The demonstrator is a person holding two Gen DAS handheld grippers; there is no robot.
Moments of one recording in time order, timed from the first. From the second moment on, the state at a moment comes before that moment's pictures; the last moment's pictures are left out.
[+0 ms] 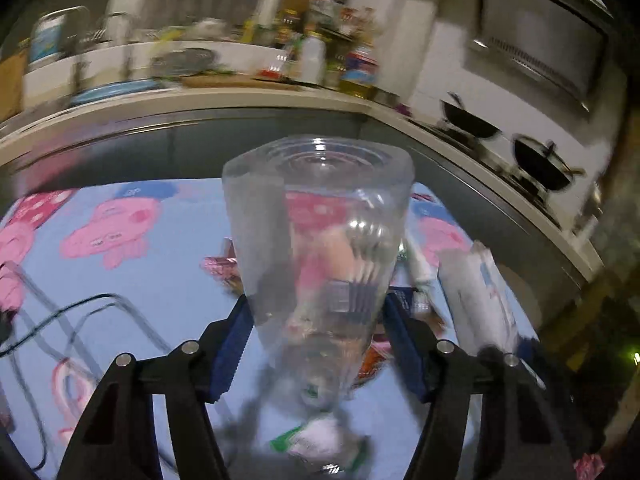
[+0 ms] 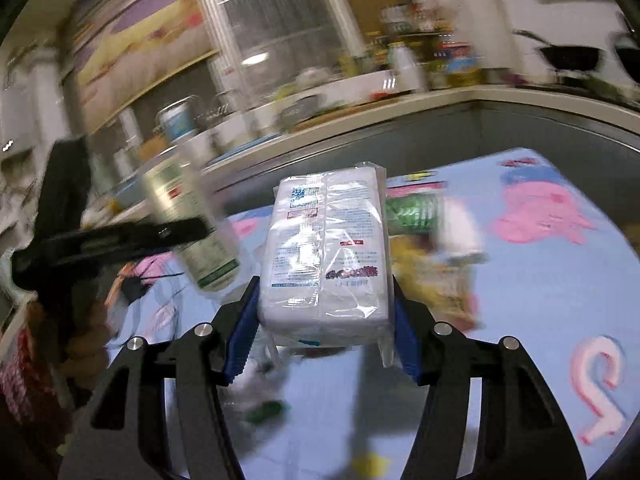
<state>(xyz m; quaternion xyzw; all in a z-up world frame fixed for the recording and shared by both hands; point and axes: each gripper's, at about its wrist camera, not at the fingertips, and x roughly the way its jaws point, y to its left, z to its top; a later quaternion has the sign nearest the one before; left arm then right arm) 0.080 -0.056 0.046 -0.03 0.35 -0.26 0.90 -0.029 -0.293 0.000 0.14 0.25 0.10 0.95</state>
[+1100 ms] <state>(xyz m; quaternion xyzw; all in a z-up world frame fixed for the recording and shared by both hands) 0.096 -0.470 0.045 0.02 0.39 -0.49 0.78 -0.075 -0.626 -0.059 0.37 0.23 -0.16 0.88</state>
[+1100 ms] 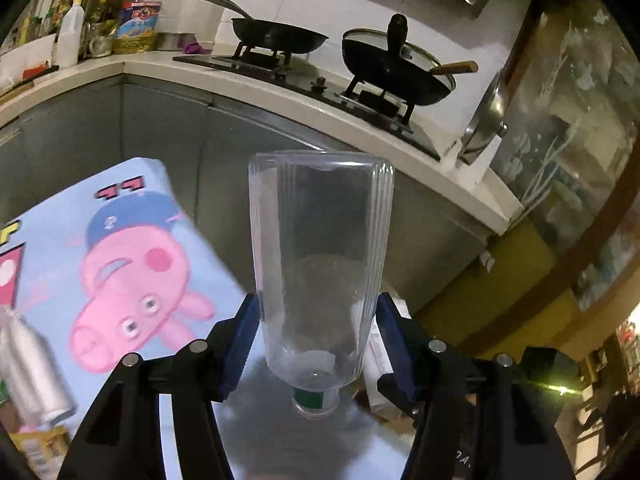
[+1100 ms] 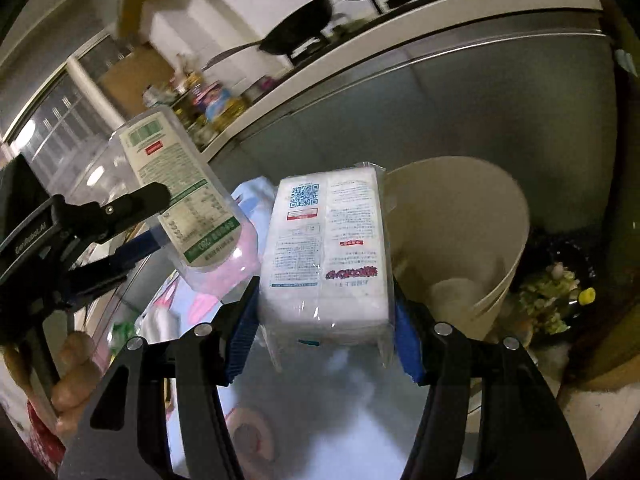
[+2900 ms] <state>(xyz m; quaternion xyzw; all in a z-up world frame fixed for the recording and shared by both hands) 0.084 -0.075 0.106 -0.07 0.24 -0.30 0.92 -0.034 -0.433 -0.055 0.27 0.27 -0.04 0.92</state>
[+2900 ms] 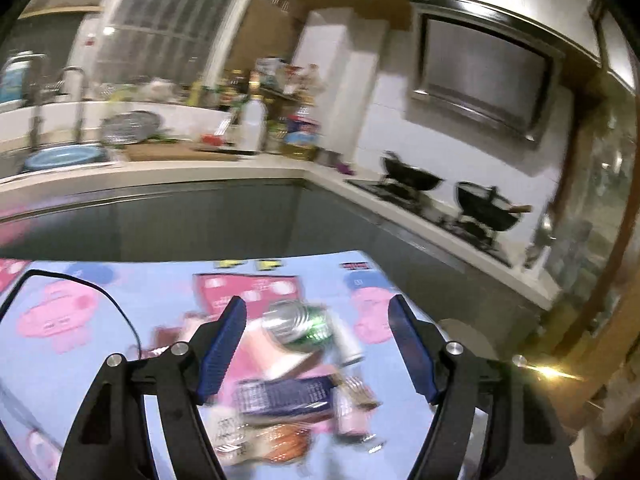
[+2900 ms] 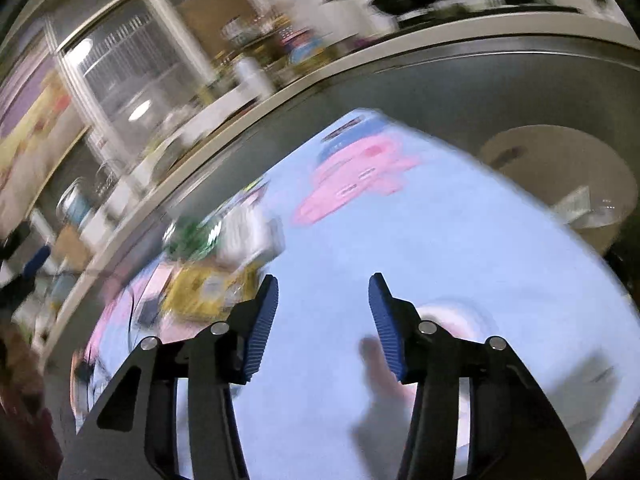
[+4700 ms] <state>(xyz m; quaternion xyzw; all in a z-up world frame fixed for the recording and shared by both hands) 0.061 -0.101 0.013 -0.02 0.40 -0.36 0.84 -0.021 -0.365 -0.037 0.37 0.27 0.11 0.88</state>
